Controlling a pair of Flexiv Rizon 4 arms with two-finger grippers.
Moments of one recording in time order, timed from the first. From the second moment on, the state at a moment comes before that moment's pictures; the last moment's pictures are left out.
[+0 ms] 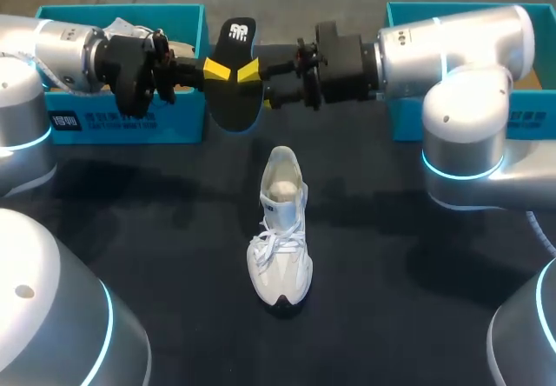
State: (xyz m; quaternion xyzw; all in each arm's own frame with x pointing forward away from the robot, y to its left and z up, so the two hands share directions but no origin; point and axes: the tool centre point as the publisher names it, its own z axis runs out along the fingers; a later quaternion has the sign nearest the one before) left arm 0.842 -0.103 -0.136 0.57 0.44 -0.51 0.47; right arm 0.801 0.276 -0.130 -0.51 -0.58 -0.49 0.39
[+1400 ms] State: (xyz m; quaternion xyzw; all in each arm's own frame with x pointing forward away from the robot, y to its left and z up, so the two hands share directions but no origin) left arm 0.842 -0.103 -0.136 0.57 0.44 -0.51 0.47; right arm 0.811 0.279 -0.129 -0.52 -0.58 -0.49 0.40
